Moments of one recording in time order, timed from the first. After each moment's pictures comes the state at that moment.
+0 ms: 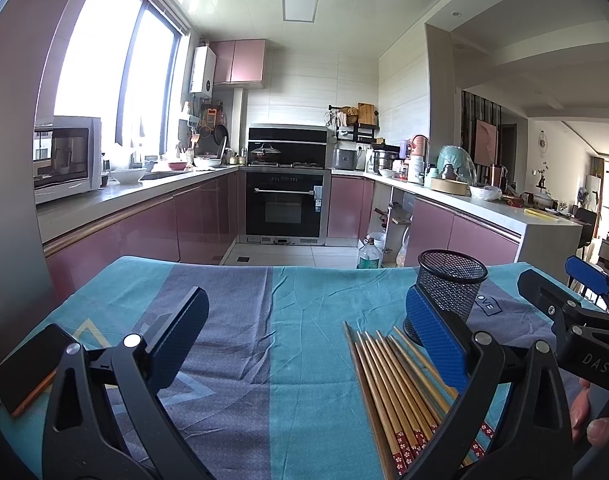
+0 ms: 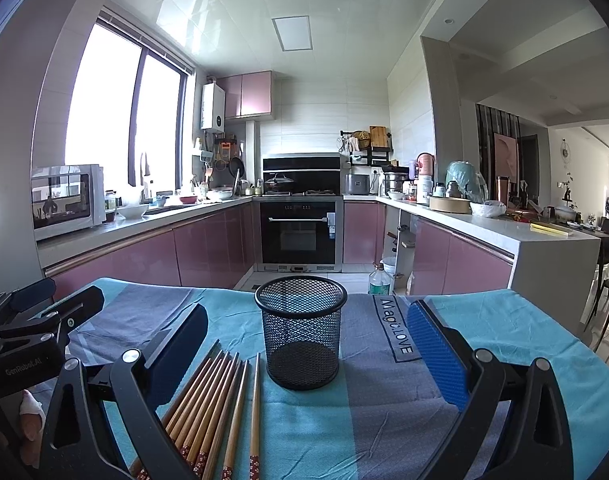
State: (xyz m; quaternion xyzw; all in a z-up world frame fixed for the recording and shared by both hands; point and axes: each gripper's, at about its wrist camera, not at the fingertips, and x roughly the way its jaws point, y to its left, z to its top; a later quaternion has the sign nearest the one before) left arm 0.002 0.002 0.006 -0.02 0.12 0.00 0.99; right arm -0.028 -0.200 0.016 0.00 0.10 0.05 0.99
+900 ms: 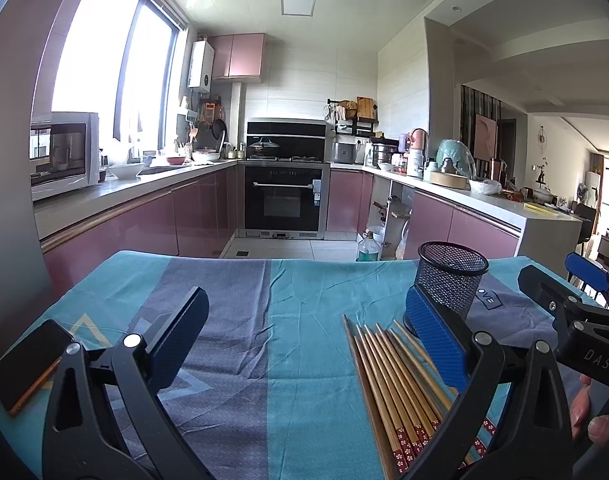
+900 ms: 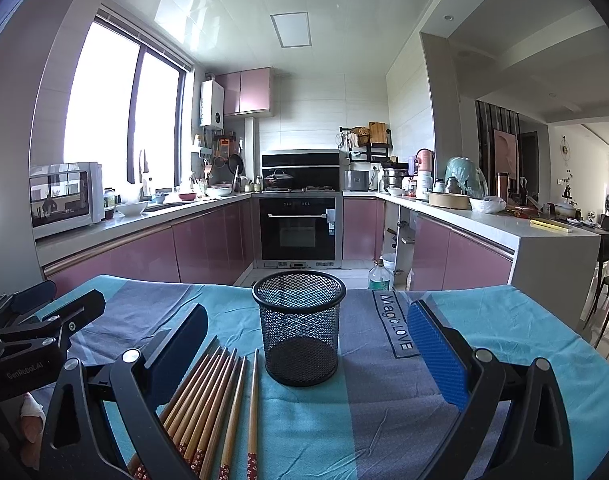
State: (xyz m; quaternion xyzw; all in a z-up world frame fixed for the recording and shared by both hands) left arm 0.006 0.004 0.004 -0.02 0.13 0.00 0.99; right arm -0.028 -0.200 0.012 0.00 0.11 0.05 0.99
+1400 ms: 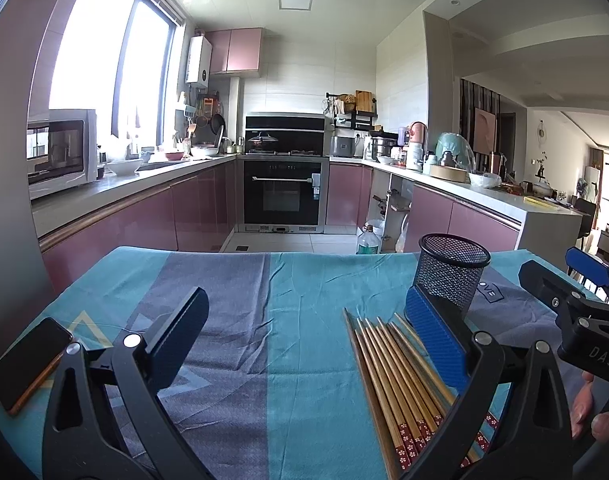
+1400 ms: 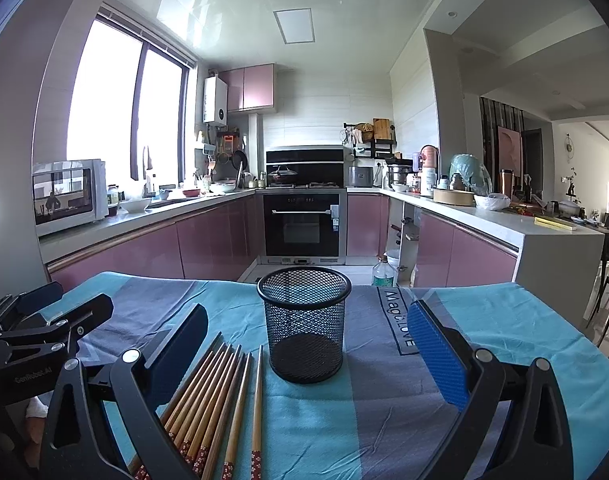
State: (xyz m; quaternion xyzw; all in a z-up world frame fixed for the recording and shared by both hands) left arm 0.008 0.003 0.000 -0.02 0.14 0.00 0.99; right arm -0.021 -0.201 0.009 0.01 0.12 0.06 0.99
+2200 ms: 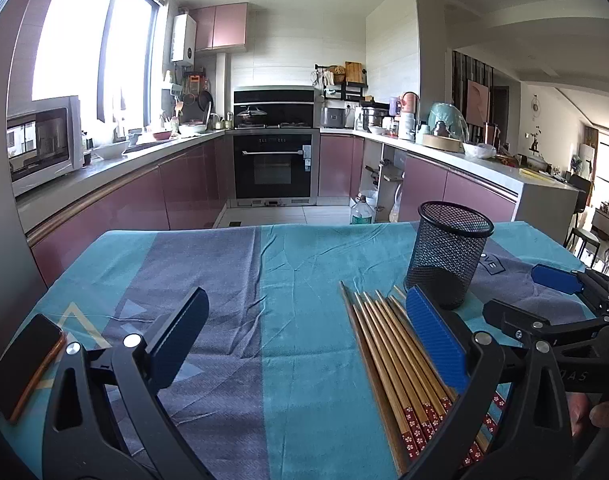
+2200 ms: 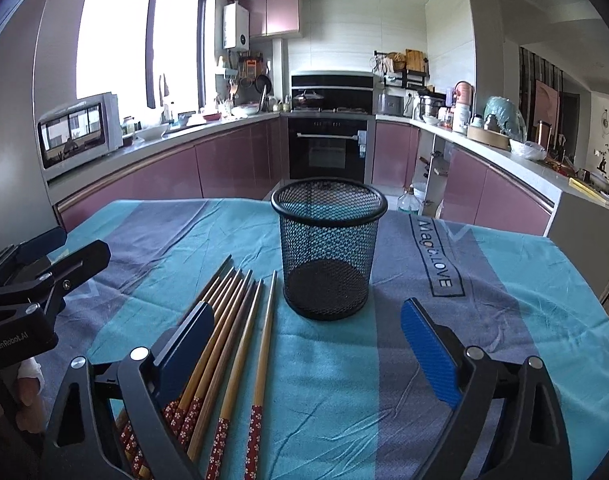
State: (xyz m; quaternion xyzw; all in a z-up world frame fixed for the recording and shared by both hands) left arm 0.029 0.000 -0.009 0.00 0.21 -0.02 0.98; right arm 0.021 -0.192 -0.021 -0.03 0.27 0.11 0.95
